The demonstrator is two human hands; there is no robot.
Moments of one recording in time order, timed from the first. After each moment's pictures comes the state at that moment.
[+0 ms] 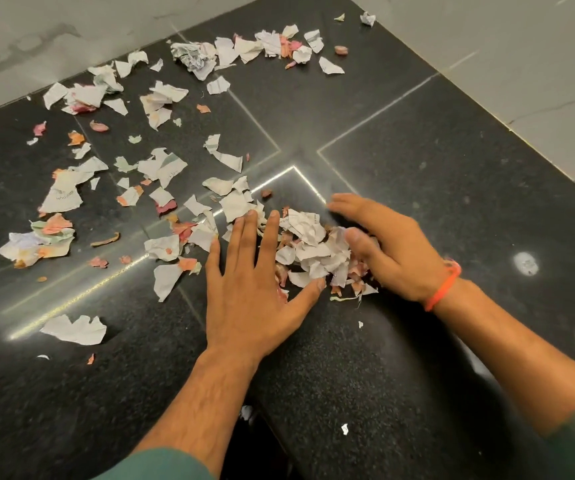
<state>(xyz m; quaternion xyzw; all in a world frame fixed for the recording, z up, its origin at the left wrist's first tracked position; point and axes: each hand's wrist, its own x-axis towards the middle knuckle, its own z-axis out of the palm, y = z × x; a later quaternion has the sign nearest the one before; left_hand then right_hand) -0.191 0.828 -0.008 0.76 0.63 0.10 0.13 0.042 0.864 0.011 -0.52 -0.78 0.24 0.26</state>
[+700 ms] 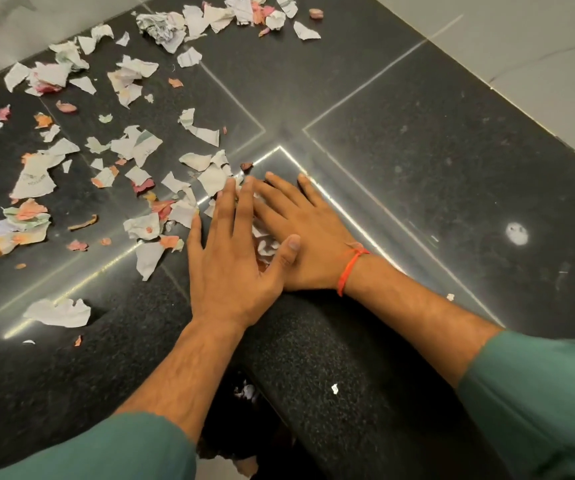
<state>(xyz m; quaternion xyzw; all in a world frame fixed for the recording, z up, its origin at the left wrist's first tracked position) -0.192 0.827 -0.007 0.75 0.62 0.17 0.16 -0.040 0.855 -0.008 -0.50 -0.86 0.12 0.08</state>
